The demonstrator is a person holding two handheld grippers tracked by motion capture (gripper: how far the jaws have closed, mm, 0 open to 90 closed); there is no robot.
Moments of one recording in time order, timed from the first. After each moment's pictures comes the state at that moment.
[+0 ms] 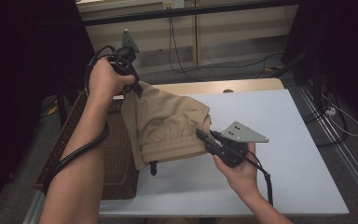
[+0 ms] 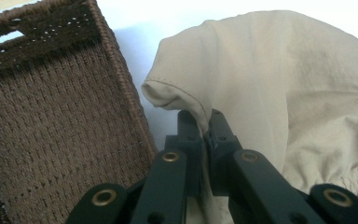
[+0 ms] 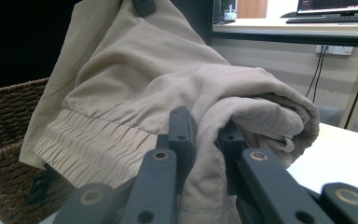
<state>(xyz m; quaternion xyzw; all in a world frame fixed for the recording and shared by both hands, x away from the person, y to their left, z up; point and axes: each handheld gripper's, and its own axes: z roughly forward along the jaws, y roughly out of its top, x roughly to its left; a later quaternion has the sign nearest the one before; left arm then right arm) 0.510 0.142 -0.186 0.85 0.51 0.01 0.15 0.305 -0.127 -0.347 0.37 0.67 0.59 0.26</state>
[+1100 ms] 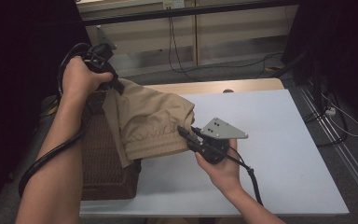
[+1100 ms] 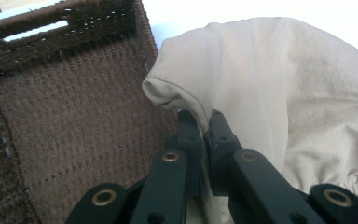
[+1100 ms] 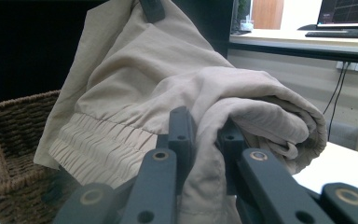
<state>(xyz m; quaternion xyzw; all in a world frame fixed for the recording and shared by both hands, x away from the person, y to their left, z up) 0.510 0.192 -0.170 0.83 0.53 0.01 0.16 0.312 -0.086 -0.330 0.34 0.68 0.60 0.26</state>
